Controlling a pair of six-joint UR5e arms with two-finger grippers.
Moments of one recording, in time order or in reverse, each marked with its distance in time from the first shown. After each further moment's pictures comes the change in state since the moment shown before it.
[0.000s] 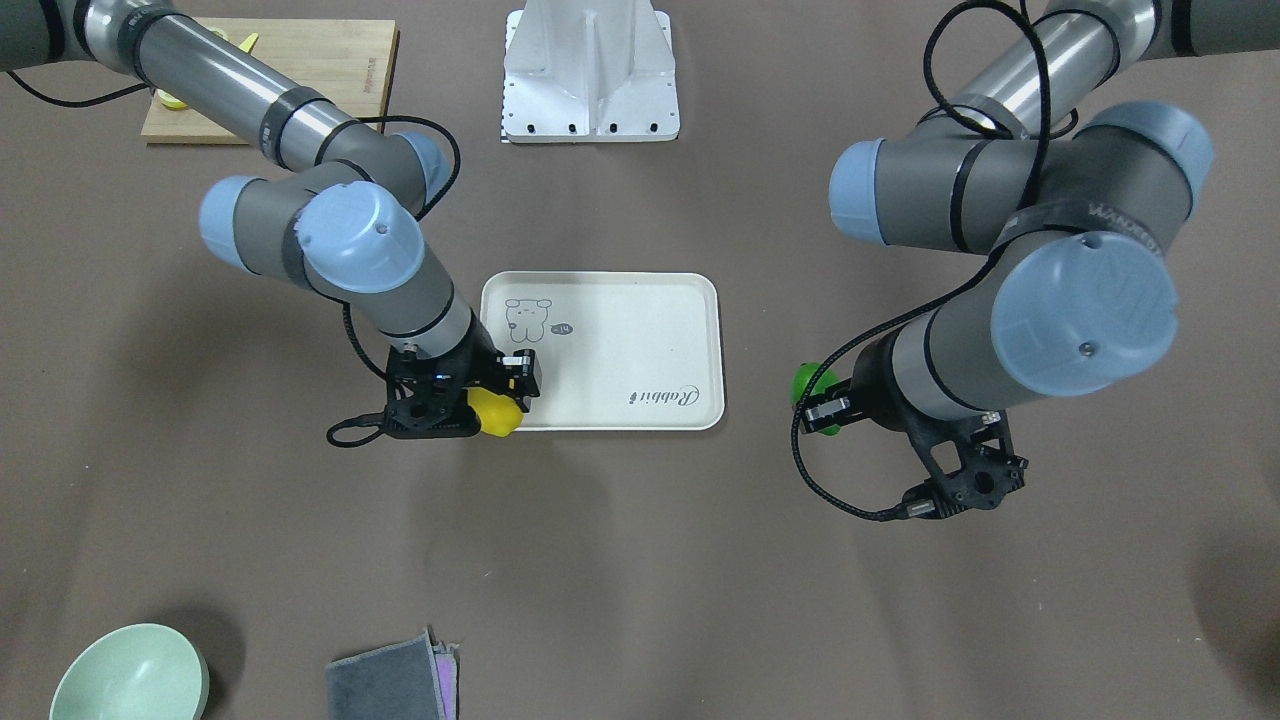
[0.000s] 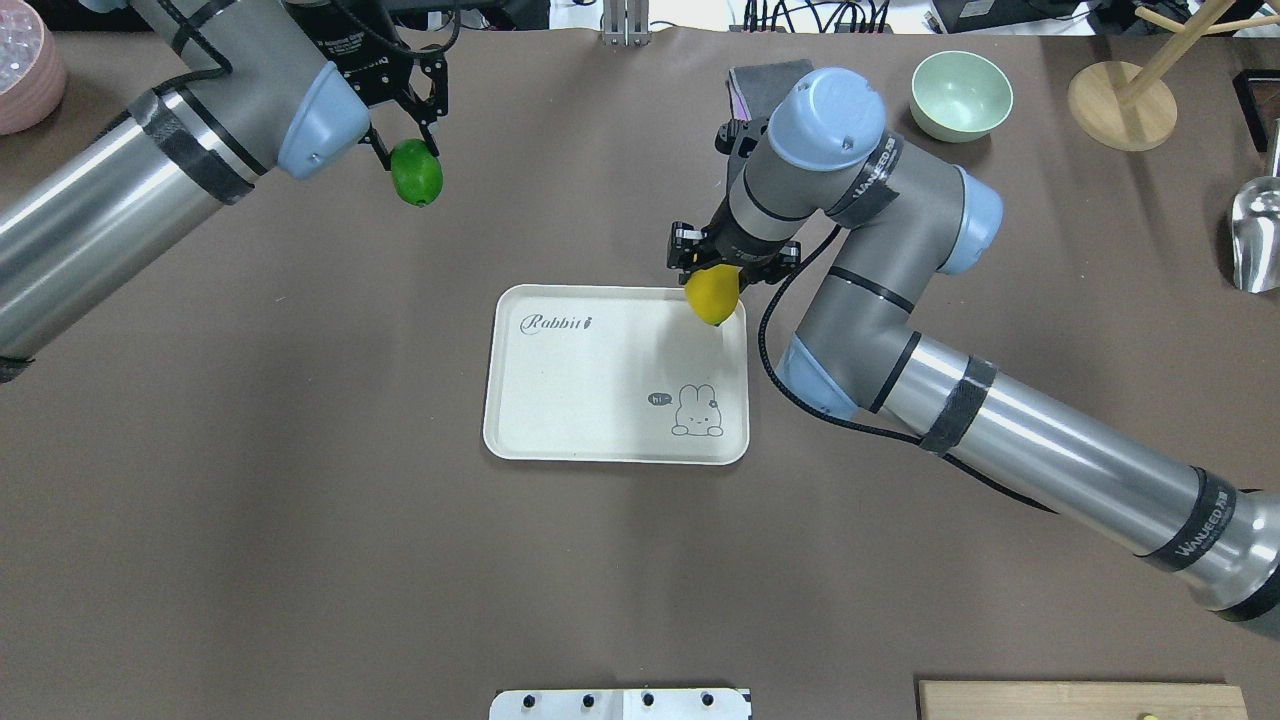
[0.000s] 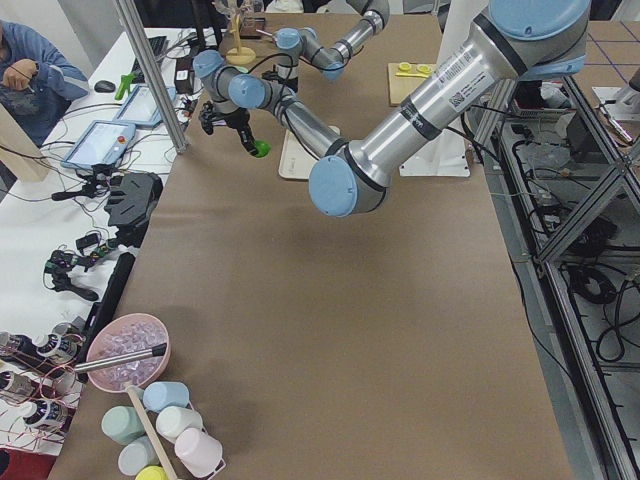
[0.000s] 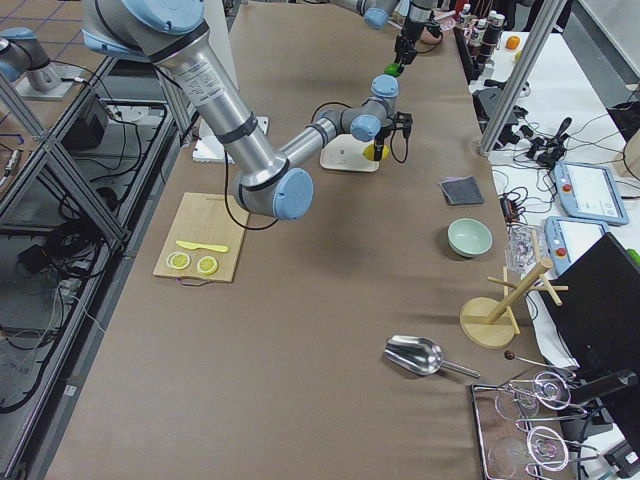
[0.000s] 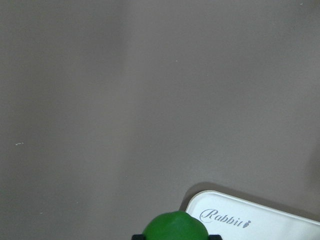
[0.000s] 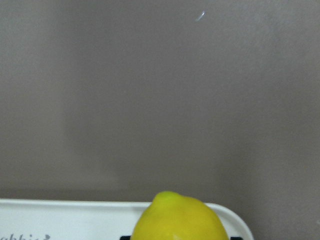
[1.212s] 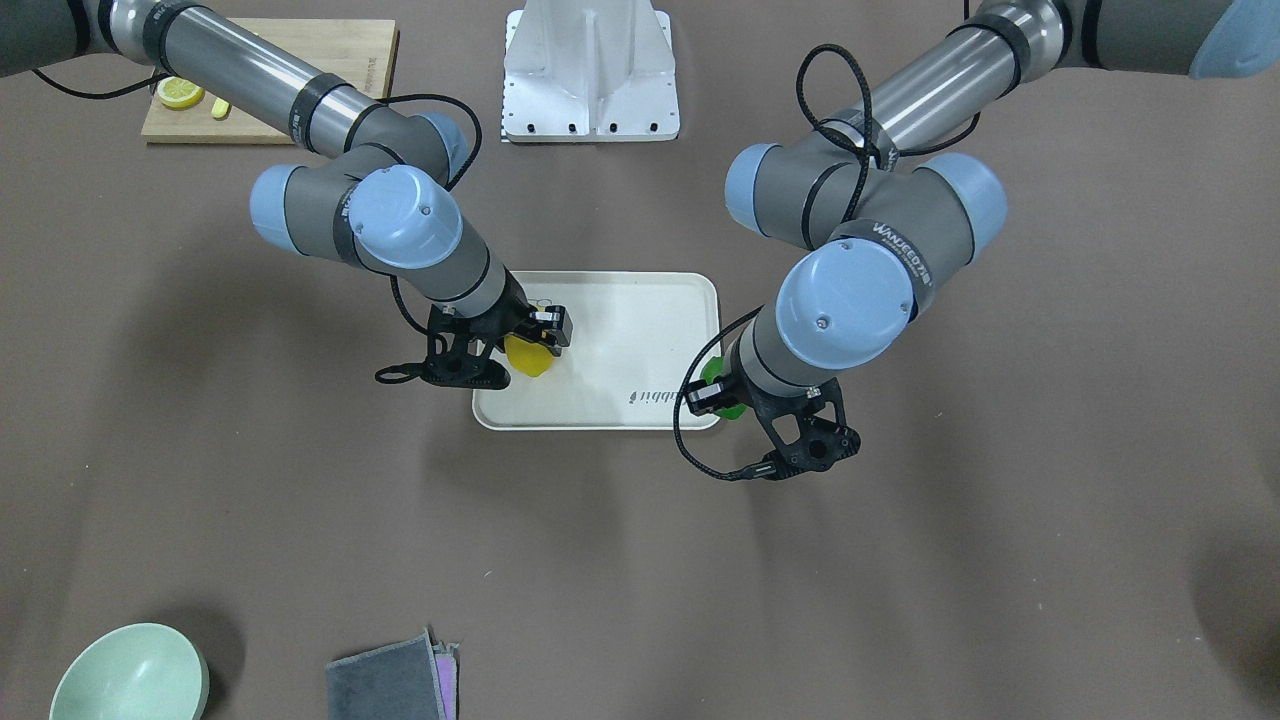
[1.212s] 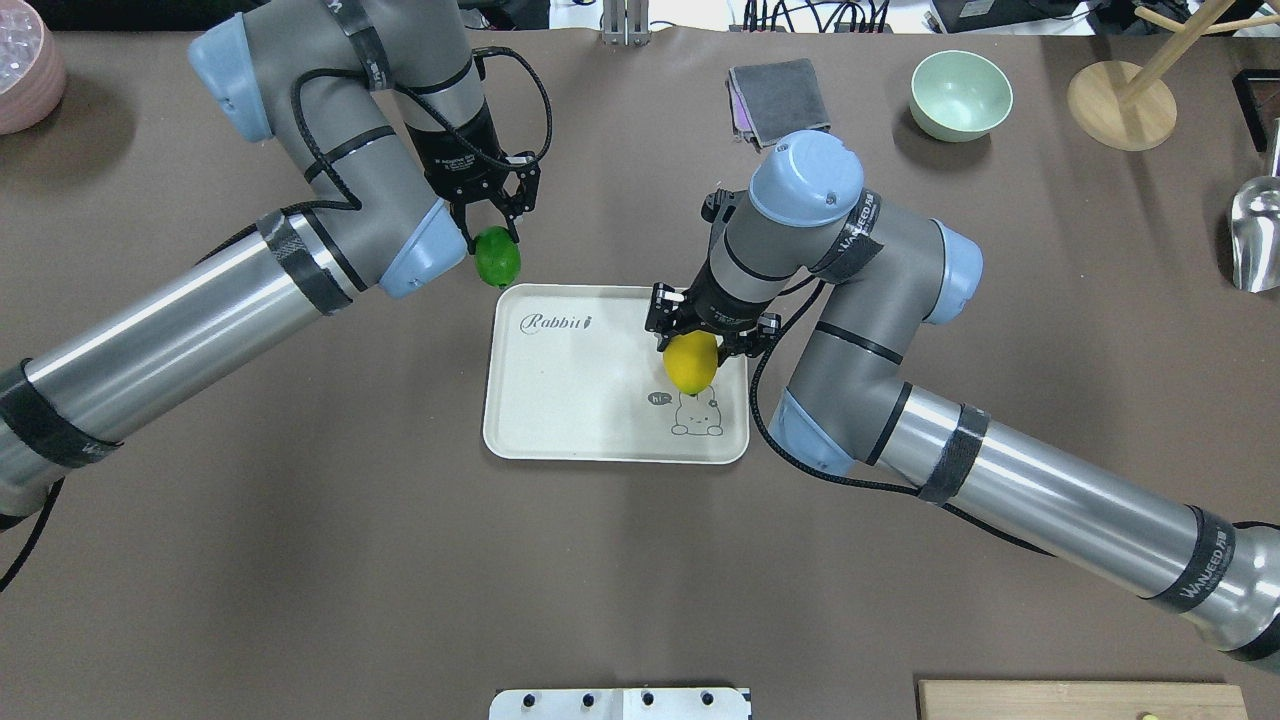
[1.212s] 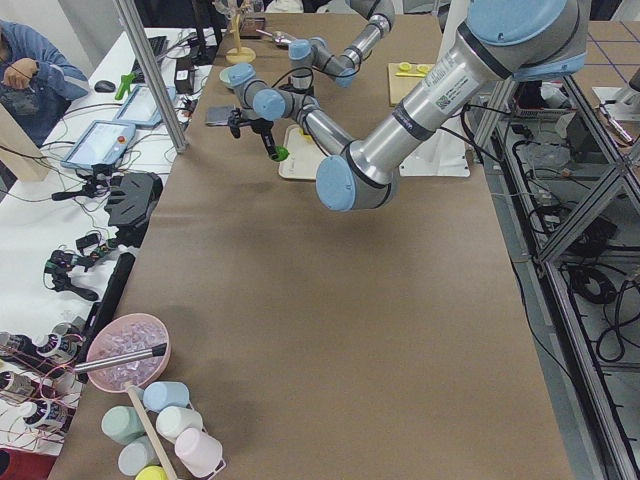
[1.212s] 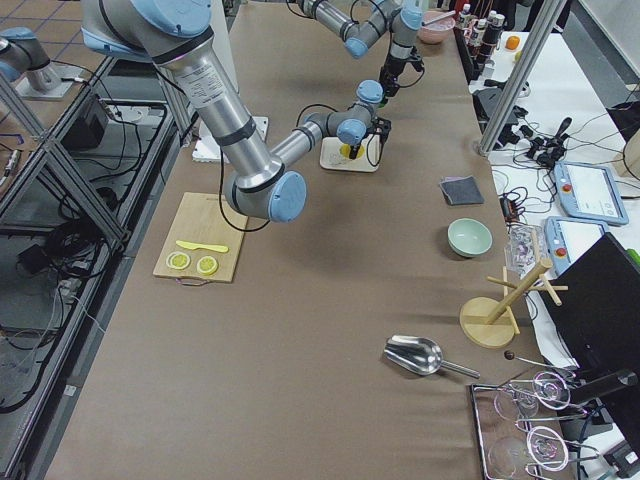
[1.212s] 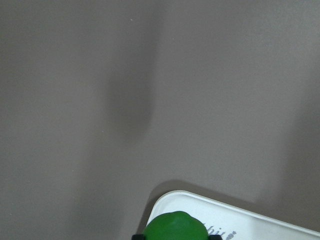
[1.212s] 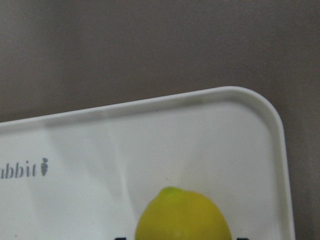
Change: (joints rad) left arm 0.179 -0.001 0.040 -0.164 0.136 -0.188; right arm -0.058 -0.038 0.062 -0.033 0.108 0.130
